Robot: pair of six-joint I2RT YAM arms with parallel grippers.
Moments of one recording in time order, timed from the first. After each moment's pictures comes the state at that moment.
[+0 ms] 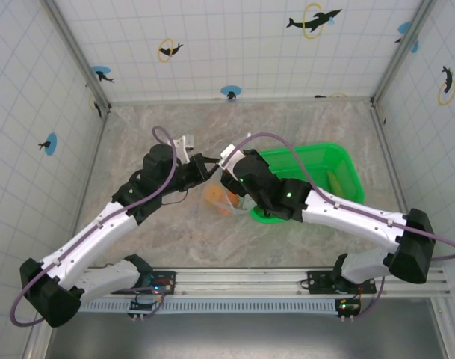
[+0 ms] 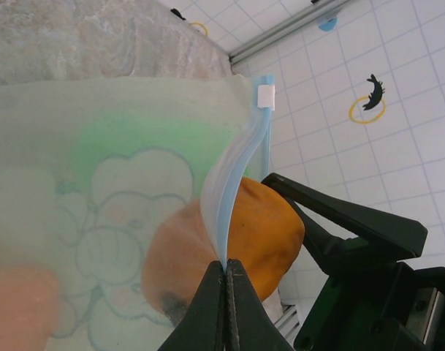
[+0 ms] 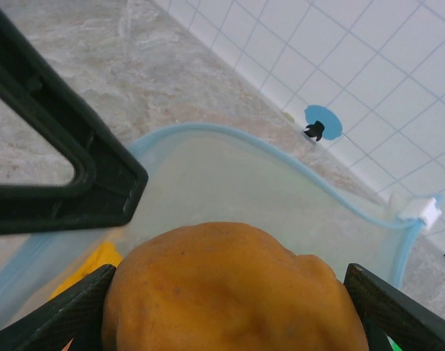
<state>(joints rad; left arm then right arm) -0.67 1.03 0.92 -0.25 0.28 -0.95 1.11 1.37 1.15 -0.31 0.54 -0.16</state>
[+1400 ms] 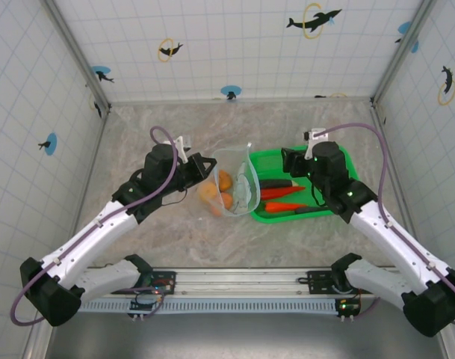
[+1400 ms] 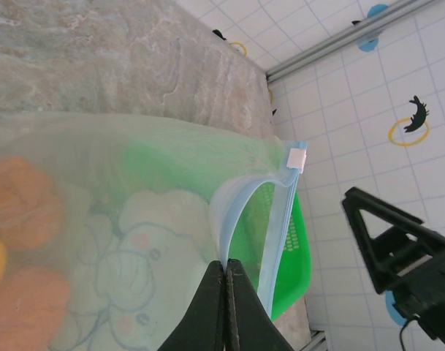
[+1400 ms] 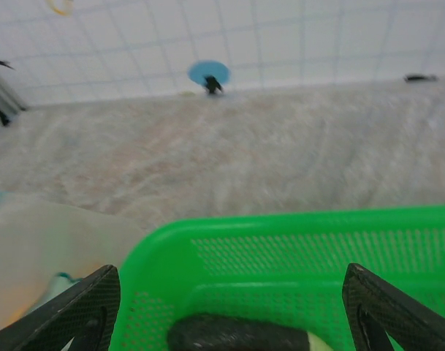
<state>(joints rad) -0.67 1.04 0.93 -0.32 0.17 -0.94 0.54 1.01 0.86 -0.35 0.20 0.33</state>
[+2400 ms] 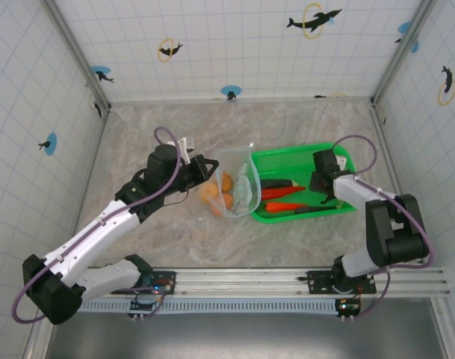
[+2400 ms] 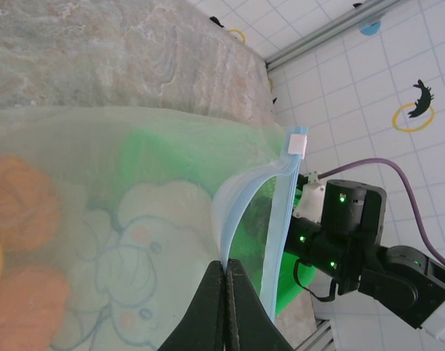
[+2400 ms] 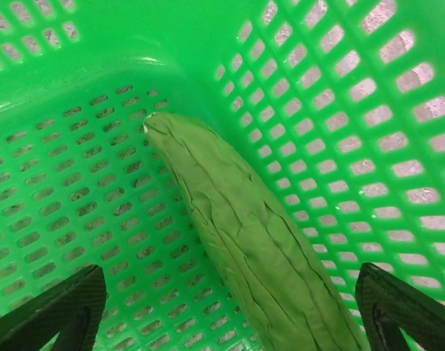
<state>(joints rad) -0.67 1.06 0.92 -0.29 0.20 -0.92 0.22 1.50 0.73 -0.37 0.43 0.40</state>
